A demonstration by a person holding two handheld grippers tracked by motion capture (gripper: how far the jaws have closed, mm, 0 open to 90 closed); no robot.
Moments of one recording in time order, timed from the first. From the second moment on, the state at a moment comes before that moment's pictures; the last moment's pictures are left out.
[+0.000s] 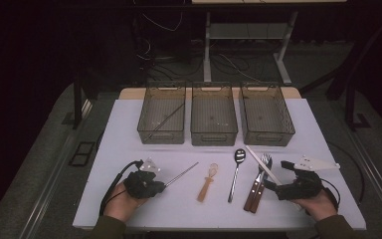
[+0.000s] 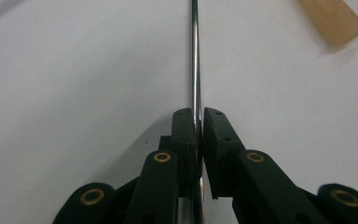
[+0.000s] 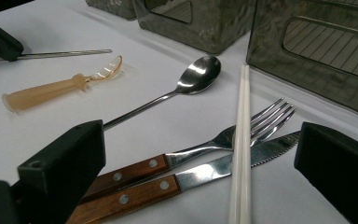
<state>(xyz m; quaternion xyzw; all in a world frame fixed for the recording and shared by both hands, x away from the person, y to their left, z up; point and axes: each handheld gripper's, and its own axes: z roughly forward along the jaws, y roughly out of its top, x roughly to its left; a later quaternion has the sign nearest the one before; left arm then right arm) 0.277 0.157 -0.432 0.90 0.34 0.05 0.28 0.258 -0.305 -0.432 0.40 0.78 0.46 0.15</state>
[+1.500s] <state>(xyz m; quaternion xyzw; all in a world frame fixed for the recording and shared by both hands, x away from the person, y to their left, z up) 0.291 0.168 -0.408 0.86 0.34 0.04 0.37 0.260 -0.305 -0.432 0.39 0.78 0.47 0.14</state>
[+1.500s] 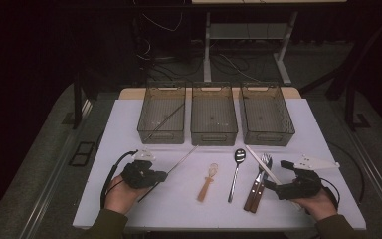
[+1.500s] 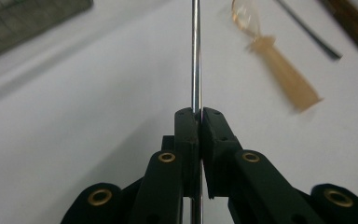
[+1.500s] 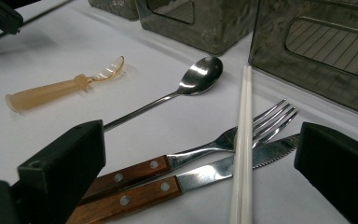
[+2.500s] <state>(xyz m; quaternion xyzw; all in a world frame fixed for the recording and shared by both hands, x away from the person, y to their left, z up) 0.317 0.187 -0.384 0.76 0.33 0.14 0.55 0.261 -0.305 -0.434 0.40 0.78 0.46 0.14</state>
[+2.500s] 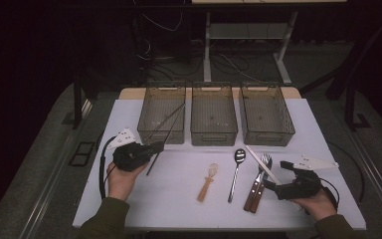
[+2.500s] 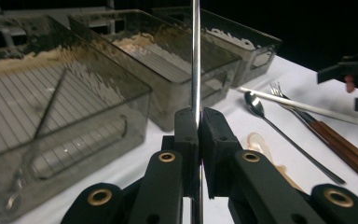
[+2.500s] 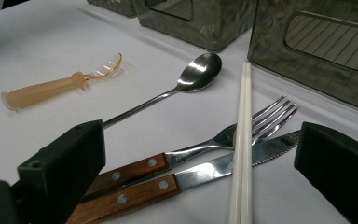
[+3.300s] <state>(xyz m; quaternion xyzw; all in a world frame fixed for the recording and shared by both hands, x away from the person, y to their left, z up) 0.367 0.190 -0.361 0.72 0.34 0.18 0.58 0.261 -0.305 -0.436 0.40 0.78 0.46 0.14</state>
